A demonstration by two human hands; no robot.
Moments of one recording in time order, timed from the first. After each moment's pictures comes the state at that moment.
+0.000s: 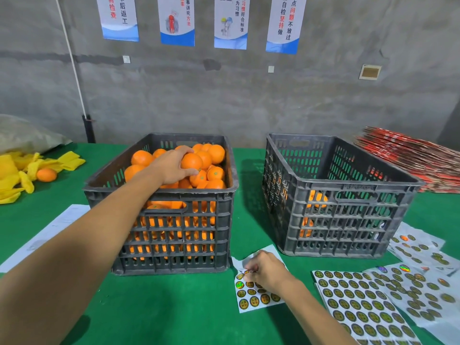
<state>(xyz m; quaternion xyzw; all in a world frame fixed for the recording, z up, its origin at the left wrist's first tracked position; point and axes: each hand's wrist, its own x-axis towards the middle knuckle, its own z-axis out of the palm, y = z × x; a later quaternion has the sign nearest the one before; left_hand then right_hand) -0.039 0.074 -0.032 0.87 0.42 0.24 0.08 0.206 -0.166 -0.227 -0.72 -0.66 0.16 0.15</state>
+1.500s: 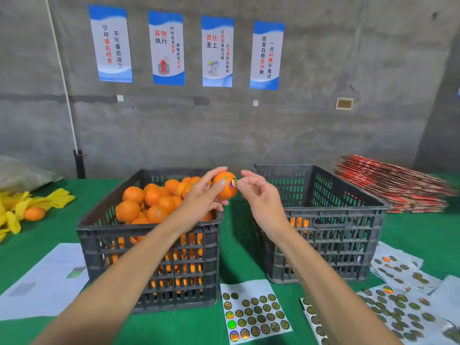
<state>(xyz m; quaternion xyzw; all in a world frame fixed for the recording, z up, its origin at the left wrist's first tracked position) 0.035 -0.063 0.000 0.70 0.17 0.42 0.55 0.183 -0.159 0.003 -0.47 -0.55 0.17 0.67</state>
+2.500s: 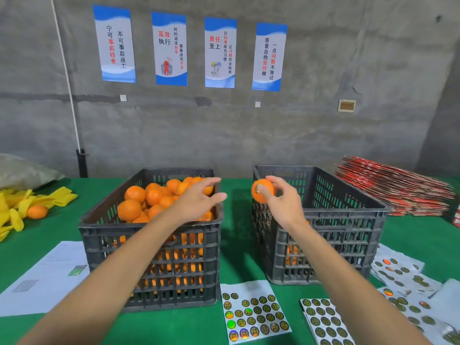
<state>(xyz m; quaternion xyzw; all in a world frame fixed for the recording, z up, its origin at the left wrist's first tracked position) 0.023 -0.043 0.005 0.83 0.30 0.33 0.32 0.241 -0.150 -0.007 -0.67 -0.47 0.04 0.57</state>
